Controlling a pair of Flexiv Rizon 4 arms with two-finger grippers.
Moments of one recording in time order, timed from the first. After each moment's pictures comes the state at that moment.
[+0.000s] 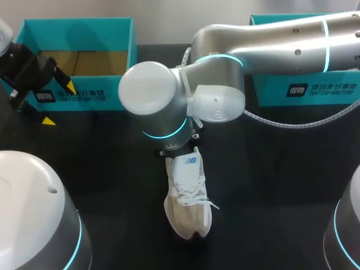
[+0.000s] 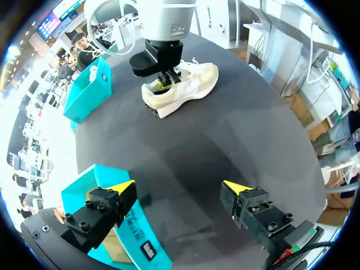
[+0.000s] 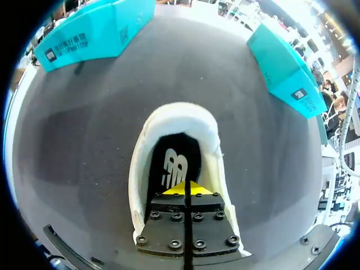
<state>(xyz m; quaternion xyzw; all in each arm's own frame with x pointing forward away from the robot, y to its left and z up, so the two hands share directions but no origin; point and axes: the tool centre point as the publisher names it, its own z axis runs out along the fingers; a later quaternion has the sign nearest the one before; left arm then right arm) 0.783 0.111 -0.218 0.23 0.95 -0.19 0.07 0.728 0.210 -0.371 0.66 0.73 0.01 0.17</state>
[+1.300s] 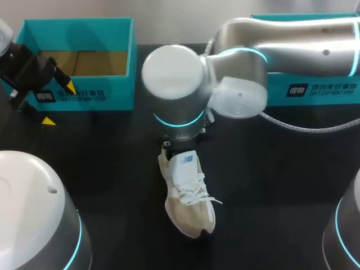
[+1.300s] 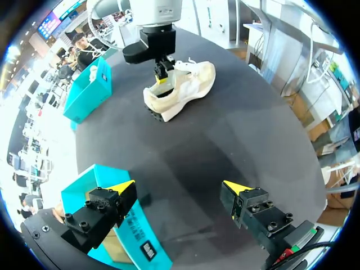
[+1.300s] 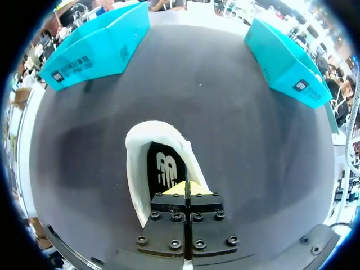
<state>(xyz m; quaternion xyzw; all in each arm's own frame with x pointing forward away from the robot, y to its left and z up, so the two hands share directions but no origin) 0.783 0.111 -0.218 0.23 0.95 -0.19 0.07 0.724 0.212 -0.345 0.69 0.71 0.06 0.11</state>
